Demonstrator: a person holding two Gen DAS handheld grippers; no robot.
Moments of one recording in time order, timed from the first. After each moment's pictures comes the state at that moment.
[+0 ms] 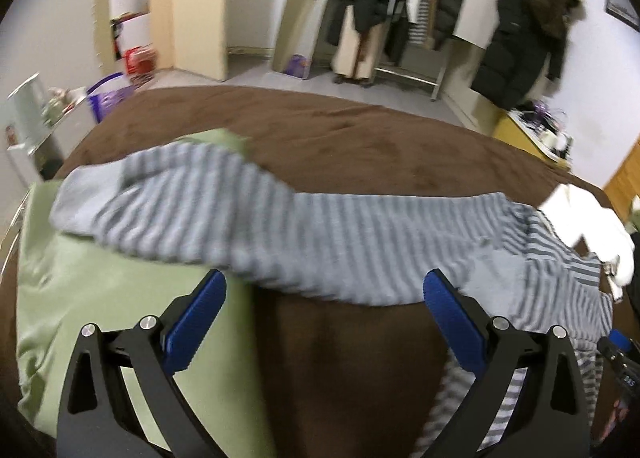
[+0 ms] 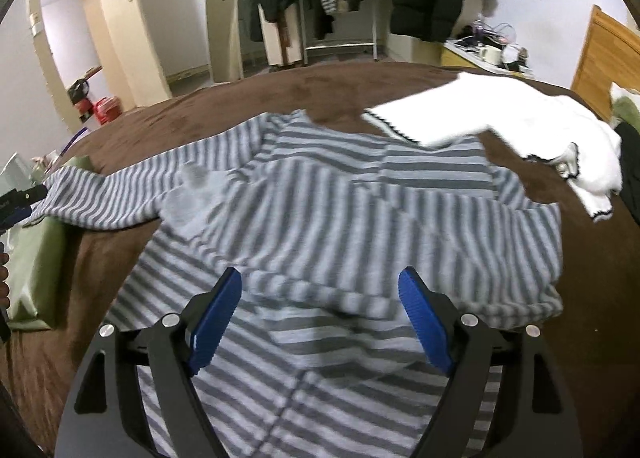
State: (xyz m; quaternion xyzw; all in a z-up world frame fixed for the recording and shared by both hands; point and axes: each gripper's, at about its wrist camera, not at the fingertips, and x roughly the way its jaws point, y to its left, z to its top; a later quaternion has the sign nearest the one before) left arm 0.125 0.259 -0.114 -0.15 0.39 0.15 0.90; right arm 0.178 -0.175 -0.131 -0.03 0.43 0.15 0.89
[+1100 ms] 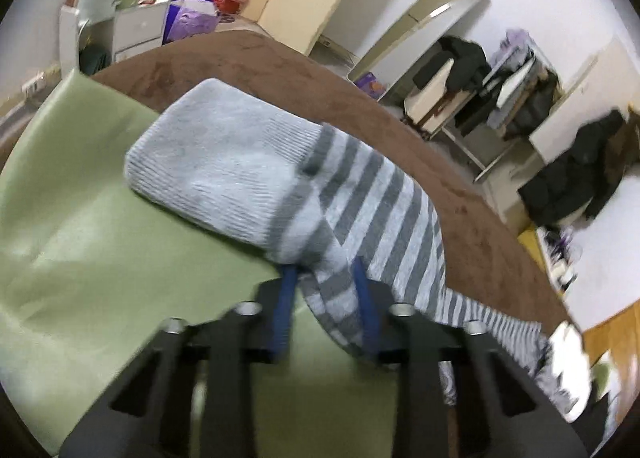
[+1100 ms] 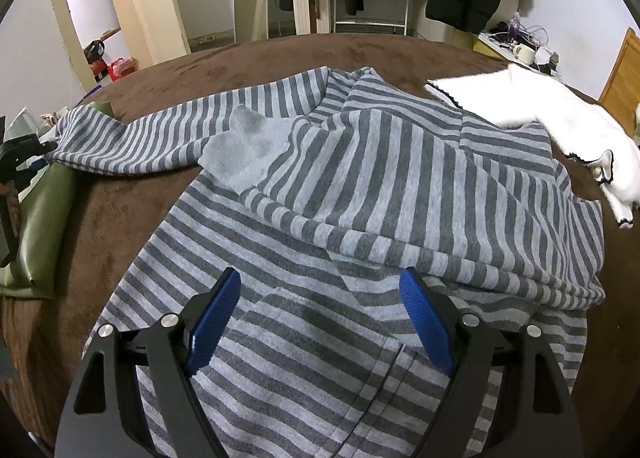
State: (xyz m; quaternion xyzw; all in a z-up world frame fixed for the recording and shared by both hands) left arm 0.119 0.422 -0.178 -0.36 0.32 0.21 0.85; right arm 0.159 -0.115 -0.165 -0.07 0.46 0.18 0.87
